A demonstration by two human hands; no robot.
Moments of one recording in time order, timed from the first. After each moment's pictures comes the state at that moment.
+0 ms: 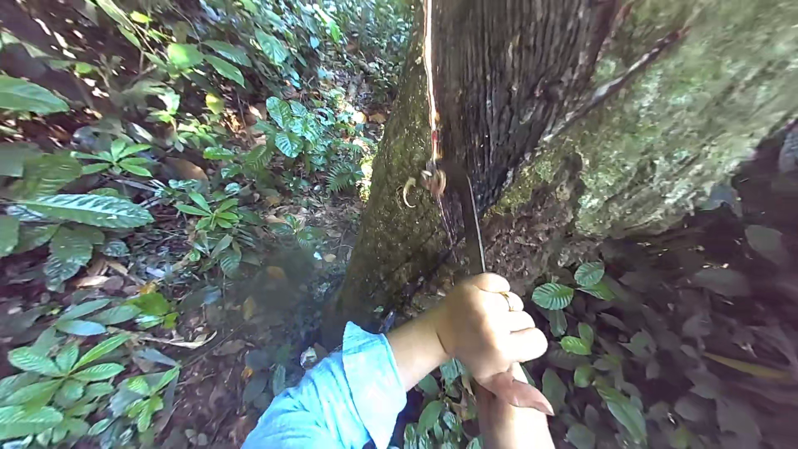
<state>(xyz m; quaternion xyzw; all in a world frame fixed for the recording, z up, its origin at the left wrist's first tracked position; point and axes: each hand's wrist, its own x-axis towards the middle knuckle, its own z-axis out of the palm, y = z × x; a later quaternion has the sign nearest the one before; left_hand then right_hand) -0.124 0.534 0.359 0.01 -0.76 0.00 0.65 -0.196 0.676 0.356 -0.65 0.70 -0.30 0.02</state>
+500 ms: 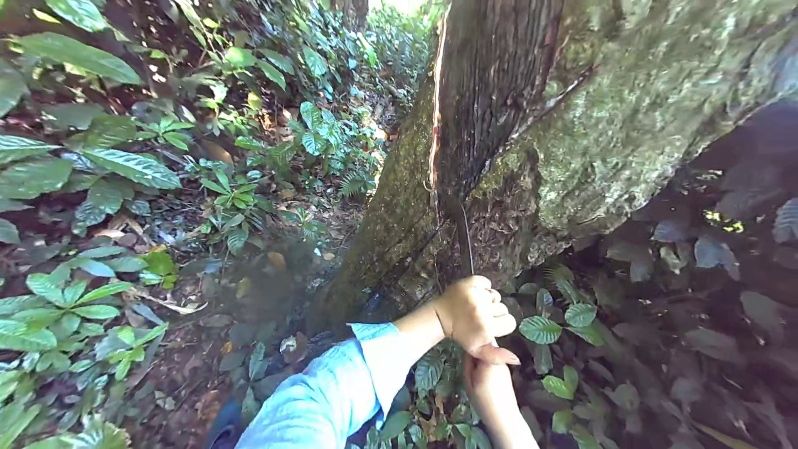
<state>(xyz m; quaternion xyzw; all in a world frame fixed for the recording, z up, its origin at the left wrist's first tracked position) -0.182 0.549 0.329 0.09 -0.77 0.10 0.62 -0.289 0.666 0.313 -0.74 0.63 -0.26 -0.02</state>
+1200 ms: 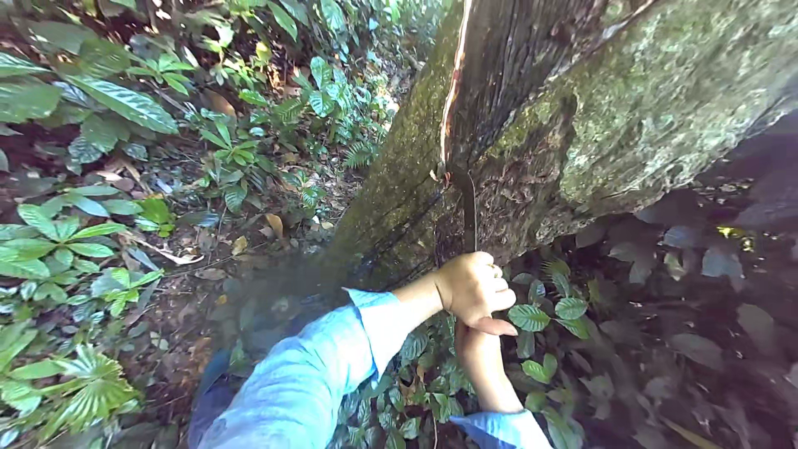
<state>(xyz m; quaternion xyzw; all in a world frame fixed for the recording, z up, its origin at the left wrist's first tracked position) -0.195 0.553 0.314 0.11 -0.80 0.09 0.58 -0.316 0.653 0.287 -0.76 0.60 -0.25 -0.04</state>
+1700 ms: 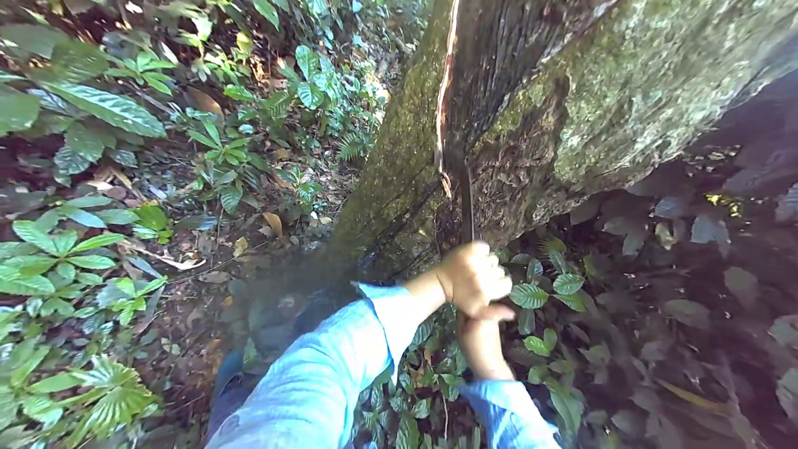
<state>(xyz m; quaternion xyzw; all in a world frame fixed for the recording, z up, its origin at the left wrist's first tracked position) -0.194 0.568 0.301 0.13 -0.81 0.06 0.57 -0.303 0.670 0.285 -0.72 0.66 -0.21 -0.02</state>
